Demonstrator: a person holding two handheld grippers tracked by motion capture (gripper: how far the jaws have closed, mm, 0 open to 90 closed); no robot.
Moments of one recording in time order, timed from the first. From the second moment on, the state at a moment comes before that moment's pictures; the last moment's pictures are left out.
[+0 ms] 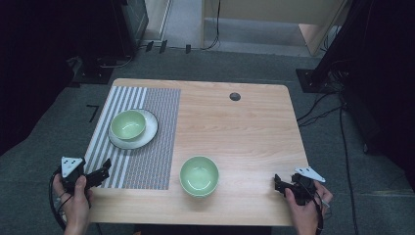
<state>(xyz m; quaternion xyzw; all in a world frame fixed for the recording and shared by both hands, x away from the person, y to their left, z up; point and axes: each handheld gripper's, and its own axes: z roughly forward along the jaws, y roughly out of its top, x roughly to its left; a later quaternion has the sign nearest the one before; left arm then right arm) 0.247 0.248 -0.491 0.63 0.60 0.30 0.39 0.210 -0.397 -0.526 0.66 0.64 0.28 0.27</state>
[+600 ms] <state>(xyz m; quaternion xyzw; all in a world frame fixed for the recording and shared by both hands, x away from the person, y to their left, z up) 0.240 0.260 -0.510 0.65 0.60 0.29 0.37 0.210 -0.397 -0.526 0.66 0.64 0.28 0.27</state>
